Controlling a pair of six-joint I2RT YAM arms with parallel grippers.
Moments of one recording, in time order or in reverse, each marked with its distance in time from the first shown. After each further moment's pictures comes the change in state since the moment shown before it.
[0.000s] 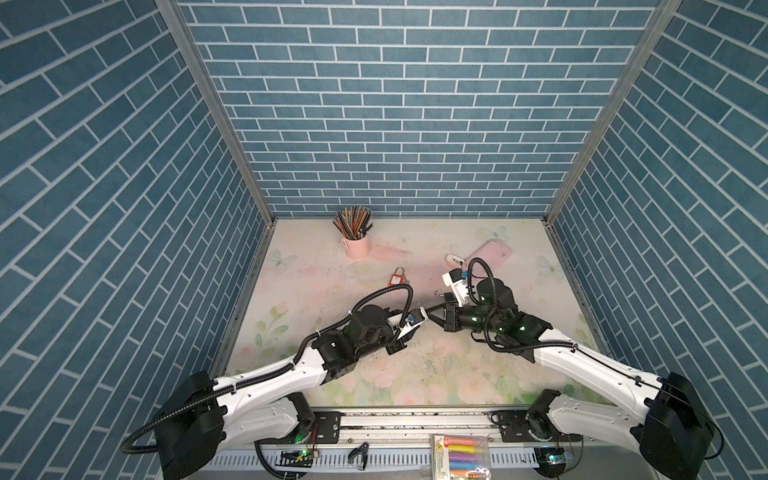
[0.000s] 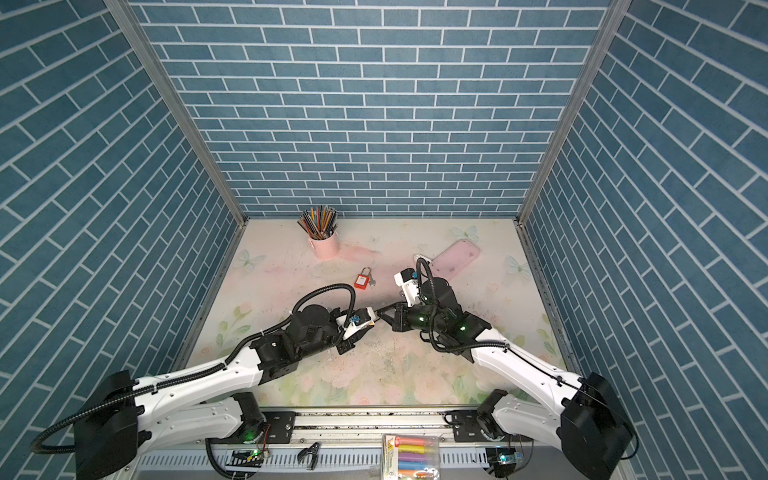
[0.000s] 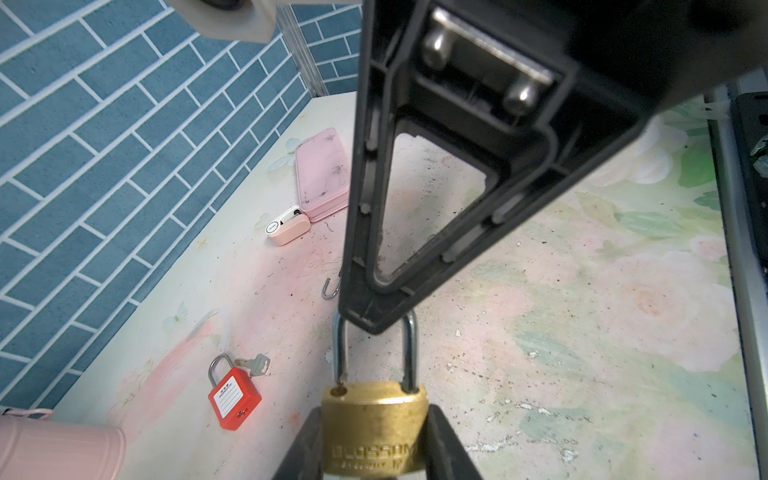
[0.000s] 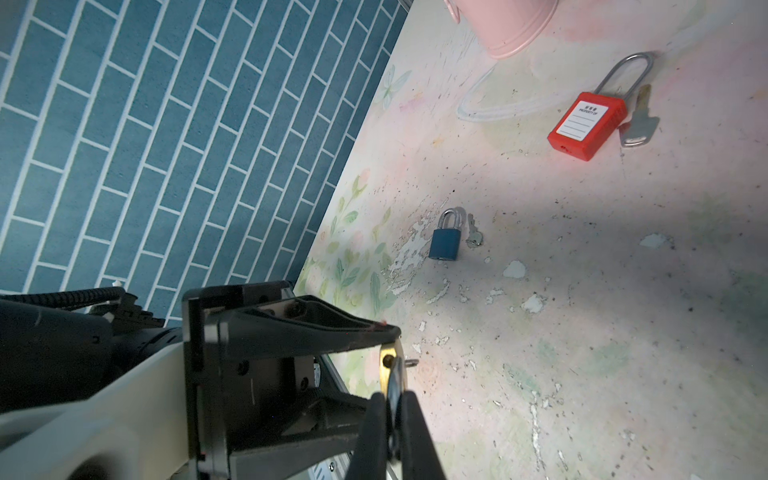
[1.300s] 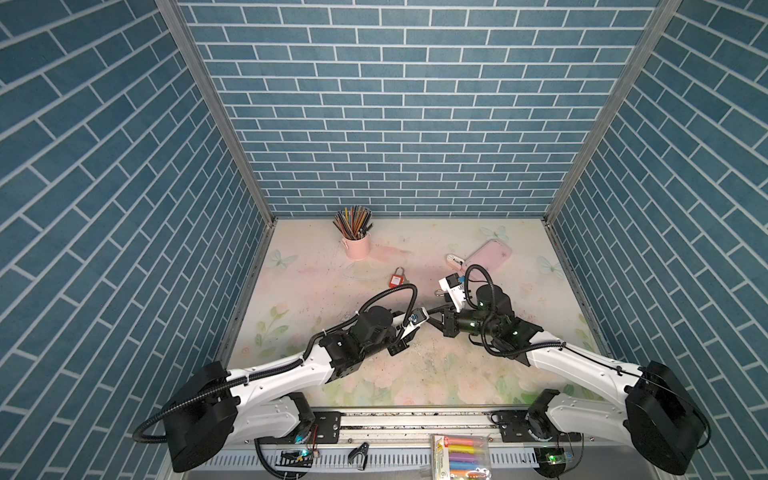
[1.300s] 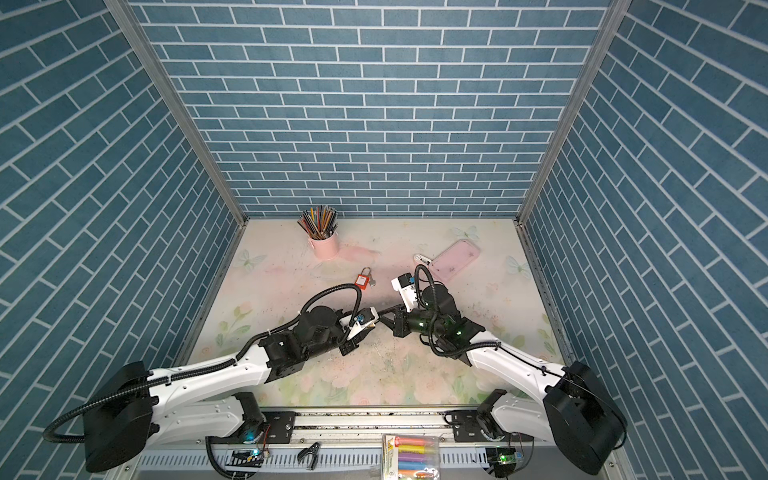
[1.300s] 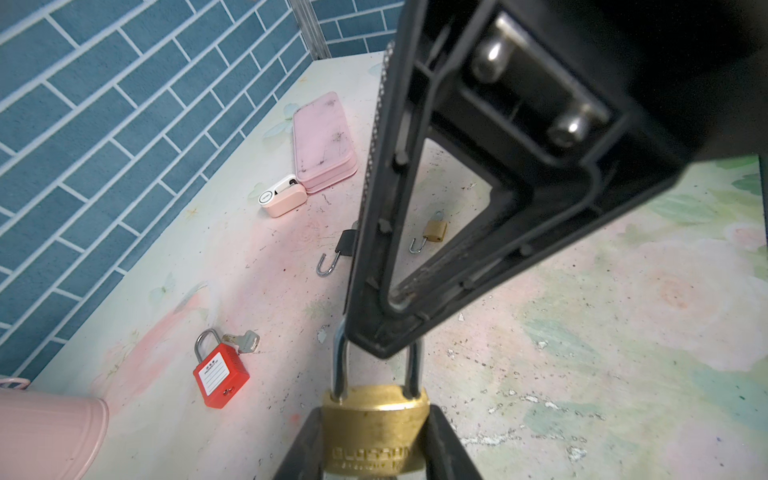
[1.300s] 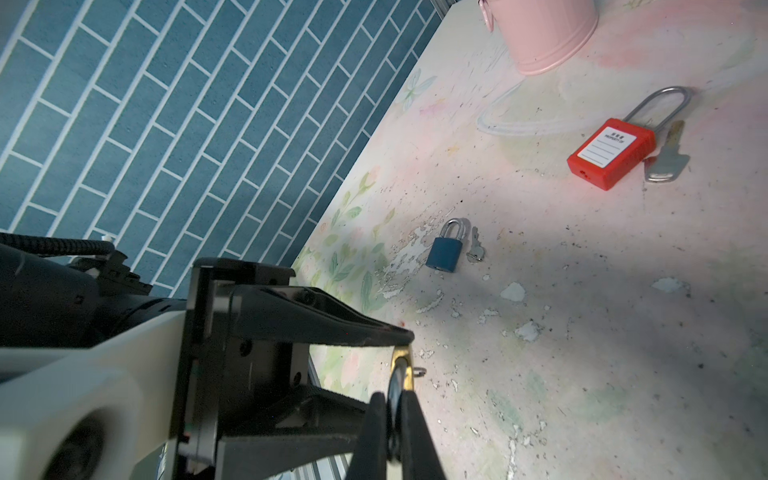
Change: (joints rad) left arm -0.012 0.075 0.002 0.031 -0.045 -0.045; right arm -0.016 0.071 -0.125 0.244 -0.063 -0.095
